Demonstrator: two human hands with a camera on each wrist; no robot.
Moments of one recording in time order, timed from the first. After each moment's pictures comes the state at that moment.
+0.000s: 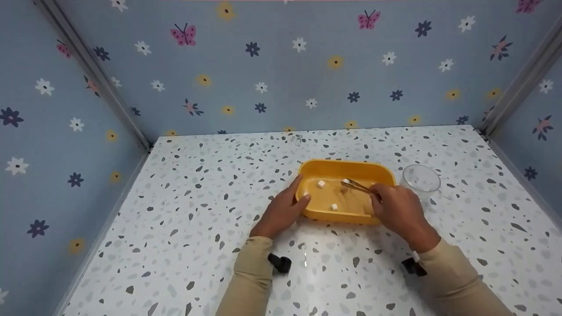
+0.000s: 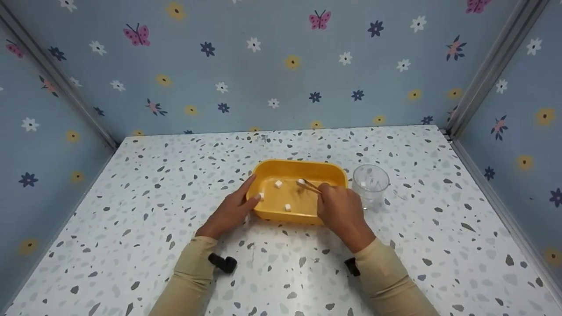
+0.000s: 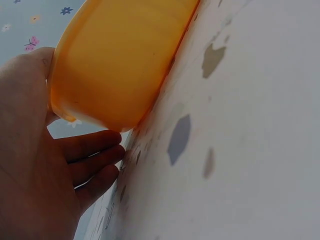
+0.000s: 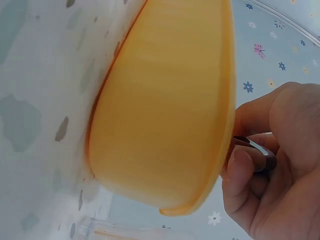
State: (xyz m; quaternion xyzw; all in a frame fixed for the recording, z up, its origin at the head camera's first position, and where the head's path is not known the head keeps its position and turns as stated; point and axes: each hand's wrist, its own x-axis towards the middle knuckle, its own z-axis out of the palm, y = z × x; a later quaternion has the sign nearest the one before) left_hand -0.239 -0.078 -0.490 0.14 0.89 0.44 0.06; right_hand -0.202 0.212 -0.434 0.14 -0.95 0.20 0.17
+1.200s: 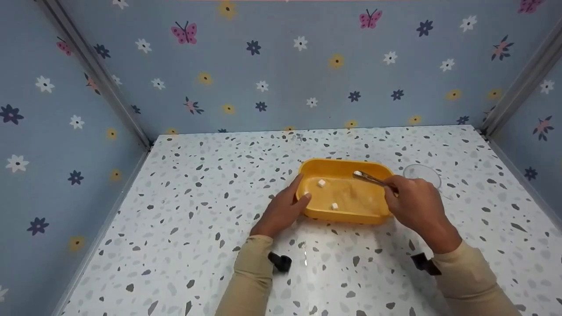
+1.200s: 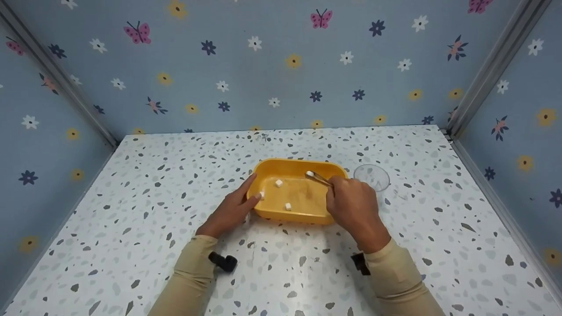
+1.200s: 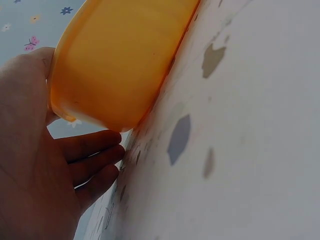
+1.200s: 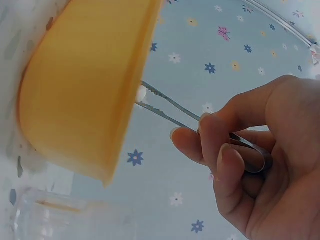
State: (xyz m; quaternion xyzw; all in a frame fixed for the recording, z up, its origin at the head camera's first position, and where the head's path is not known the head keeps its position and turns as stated) left_hand -0.240 -0.079 -0.492 0.14 0.88 0.45 0.07; right_hand -0.187 0.225 -0.398 0.14 -0.95 0.19 0.22
